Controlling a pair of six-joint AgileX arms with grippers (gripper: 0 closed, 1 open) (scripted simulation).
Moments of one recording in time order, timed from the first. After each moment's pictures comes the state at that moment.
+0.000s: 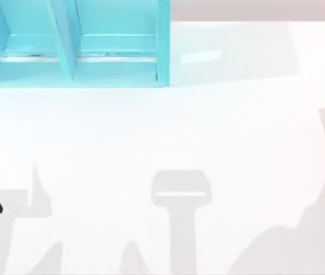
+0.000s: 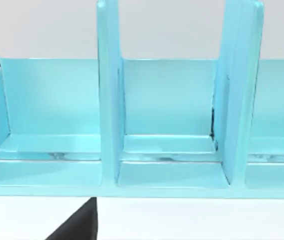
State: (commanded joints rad) left arm 0.00 0.00 0.00 0.00 0.00 0.00; right arm -0.51 1.69 1.28 -1.17 0.00 -0.50
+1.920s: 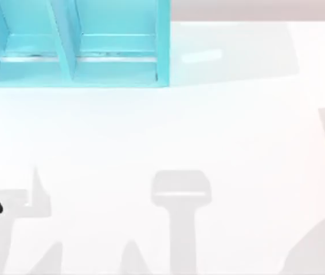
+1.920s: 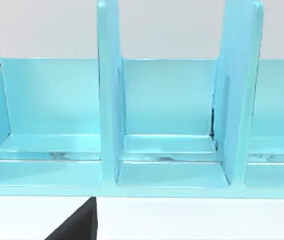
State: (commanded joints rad) left arm 0.00 0.00 0.00 0.00 0.00 0.00; right arm -0.51 1.78 1.06 -0.85 0.00 -0.50
